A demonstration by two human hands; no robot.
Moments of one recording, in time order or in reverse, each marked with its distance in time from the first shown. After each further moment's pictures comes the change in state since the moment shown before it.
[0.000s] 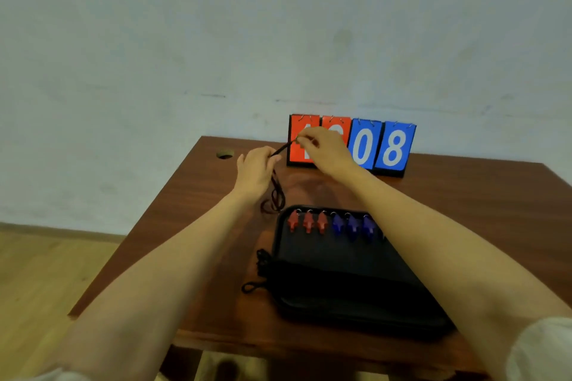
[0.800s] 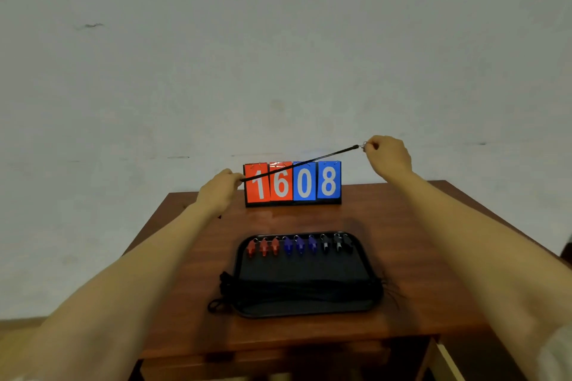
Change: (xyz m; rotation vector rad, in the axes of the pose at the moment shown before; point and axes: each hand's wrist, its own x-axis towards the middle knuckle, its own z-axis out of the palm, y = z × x) left_hand -0.046 0.088 -0.053 0.392 -0.130 0.194; right_hand -0.131 0.037 -0.218 -0.280 0.440 0.396
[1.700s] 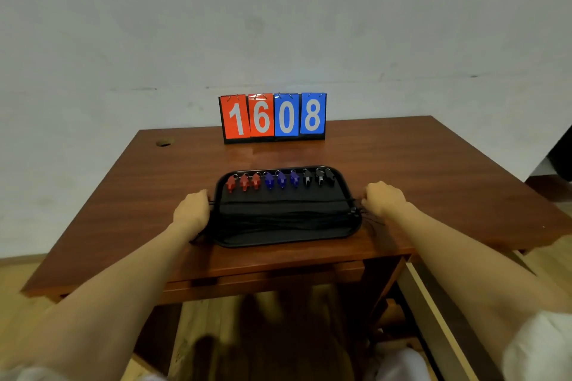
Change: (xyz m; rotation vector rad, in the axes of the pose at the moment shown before) left_hand -0.091 -0.039 0.131 0.060 -0.293 -0.331; right_hand -0.133 0.125 0.075 -0.559 -0.699 0.105
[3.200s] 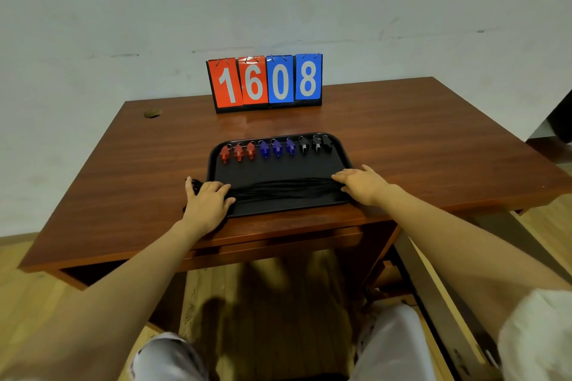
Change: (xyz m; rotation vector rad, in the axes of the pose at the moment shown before) left_hand -0.030 0.001 0.052 0.238 0.007 0.320; right_hand 0.002 -0.011 0.046 -0.200 -0.133 -0.407
